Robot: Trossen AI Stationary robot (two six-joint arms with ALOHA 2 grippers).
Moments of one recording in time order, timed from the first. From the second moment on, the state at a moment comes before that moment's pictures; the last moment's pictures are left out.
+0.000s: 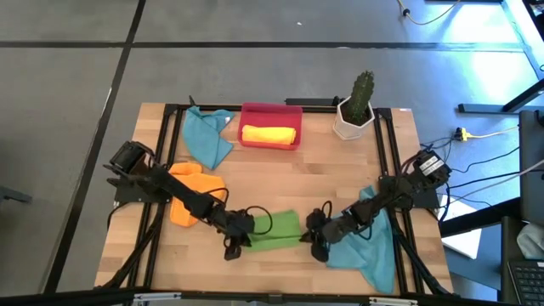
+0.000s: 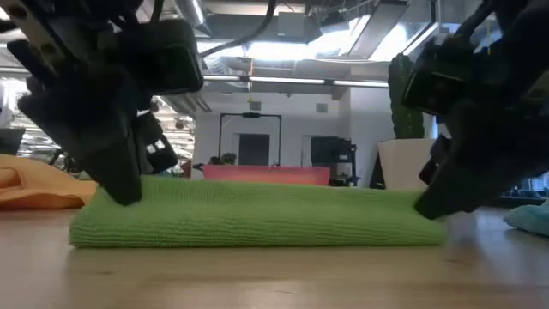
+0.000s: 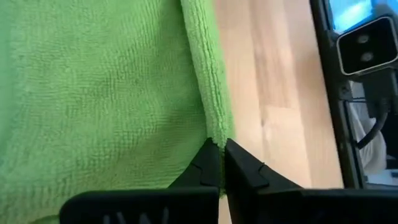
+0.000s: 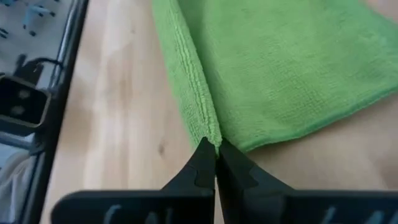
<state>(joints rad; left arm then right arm) -0.46 1.74 0.76 0.18 0.10 -0.63 0.56 1.79 0.62 0.48 0.21 0.79</state>
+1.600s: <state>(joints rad) -0.72 1.87 1.10 -0.32 -0.52 -0.15 0.52 1.79 0.62 0.37 0.29 0.83</state>
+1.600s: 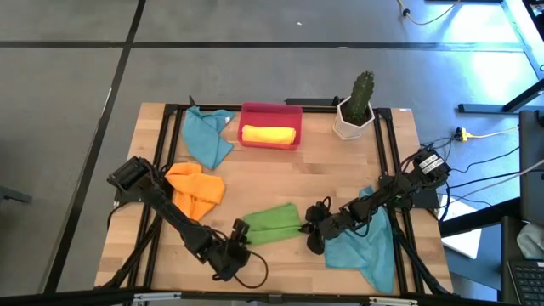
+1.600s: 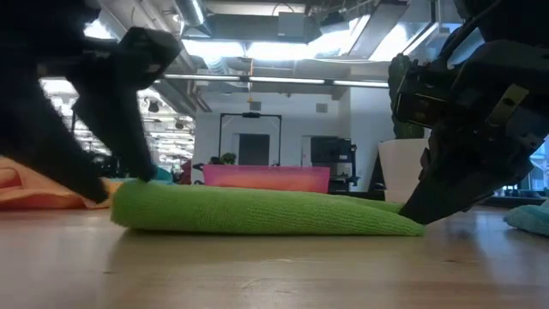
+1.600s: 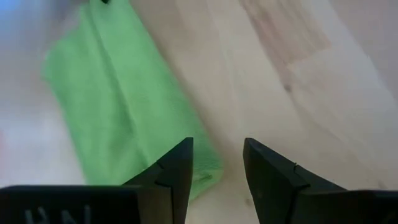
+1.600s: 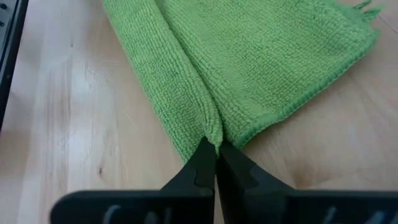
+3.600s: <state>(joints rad) -0.65 1.97 1.10 -0.30 -0.61 -0.22 0.60 1.62 0.63 0.33 0.36 0.32</state>
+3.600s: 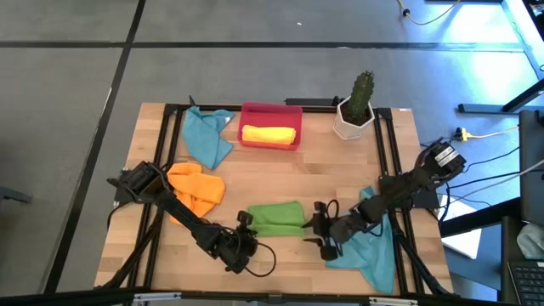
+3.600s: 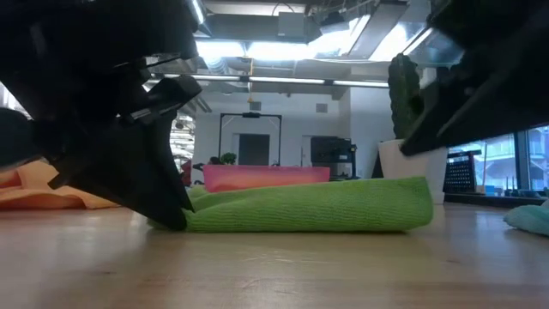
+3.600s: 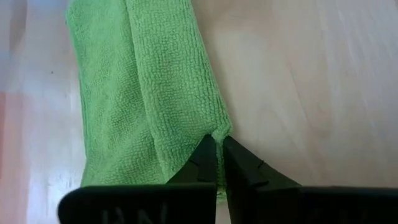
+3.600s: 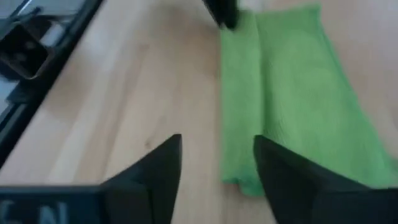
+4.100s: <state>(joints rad) -0.65 1.92 1.09 -0.27 -0.50 -0.32 0.74 1.91 0.91 -0.01 0.76 -0.04</state>
